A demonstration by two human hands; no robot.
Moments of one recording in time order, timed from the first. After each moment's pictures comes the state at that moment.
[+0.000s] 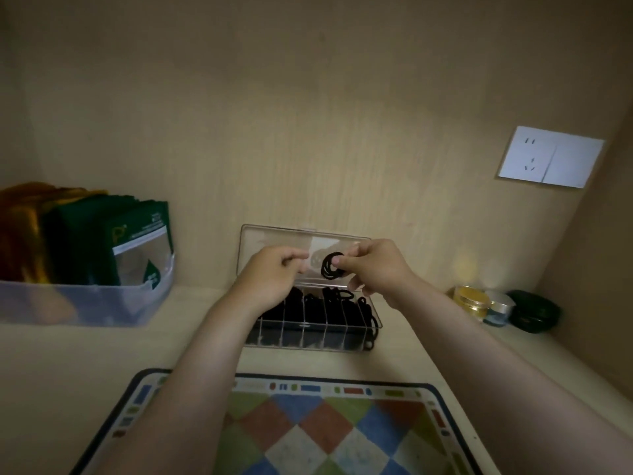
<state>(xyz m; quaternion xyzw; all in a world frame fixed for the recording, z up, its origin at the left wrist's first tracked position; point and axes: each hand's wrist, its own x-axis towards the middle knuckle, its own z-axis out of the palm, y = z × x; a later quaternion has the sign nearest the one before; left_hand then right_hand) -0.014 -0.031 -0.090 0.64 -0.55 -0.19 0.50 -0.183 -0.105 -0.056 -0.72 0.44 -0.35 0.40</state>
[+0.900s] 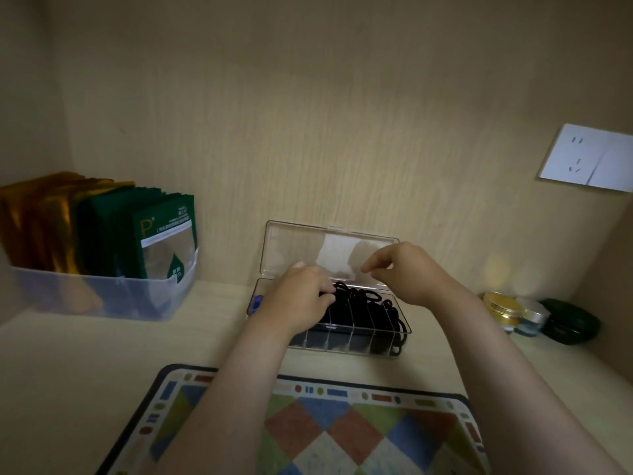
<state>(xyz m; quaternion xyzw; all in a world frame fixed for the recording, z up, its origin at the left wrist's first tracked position) -0.008 -0.038 -0.125 0.67 -0.68 0.00 0.29 -0.187 -0.123 -0.061 -0.87 0.44 -0.21 0.12</state>
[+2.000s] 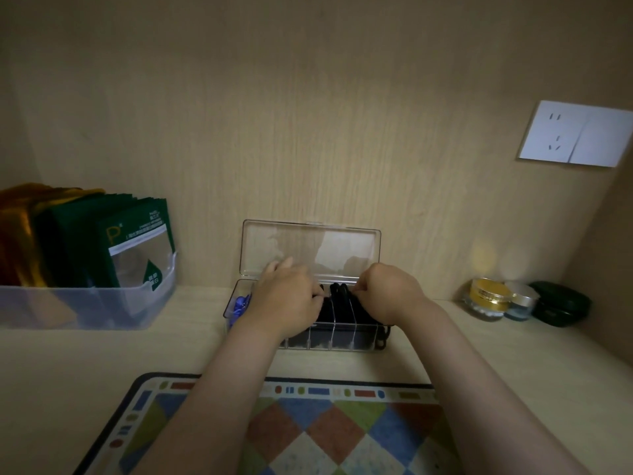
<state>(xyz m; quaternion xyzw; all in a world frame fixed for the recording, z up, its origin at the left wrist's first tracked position) -0.025 -0.042 -0.124 0.69 -0.69 0.09 0.21 -0.192 -0.128 -0.101 -0.86 0.49 -0.11 0.02</state>
